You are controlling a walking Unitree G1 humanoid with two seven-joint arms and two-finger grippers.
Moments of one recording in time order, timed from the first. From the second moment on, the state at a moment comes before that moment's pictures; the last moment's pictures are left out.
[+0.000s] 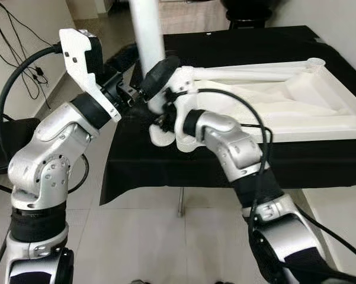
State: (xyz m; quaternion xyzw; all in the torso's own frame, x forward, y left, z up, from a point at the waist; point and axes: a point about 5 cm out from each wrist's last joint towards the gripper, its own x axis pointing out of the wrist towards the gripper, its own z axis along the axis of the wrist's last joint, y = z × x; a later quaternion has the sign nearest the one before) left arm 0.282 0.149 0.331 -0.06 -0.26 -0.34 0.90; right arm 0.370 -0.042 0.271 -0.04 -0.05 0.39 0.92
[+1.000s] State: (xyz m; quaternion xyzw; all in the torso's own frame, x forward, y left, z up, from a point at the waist) left arm 0.172 0.159 0.185 0.03 -0.02 -0.11 0.99; right arm 0.371 -0.036 0.287 0.00 -0.15 0.52 0.84
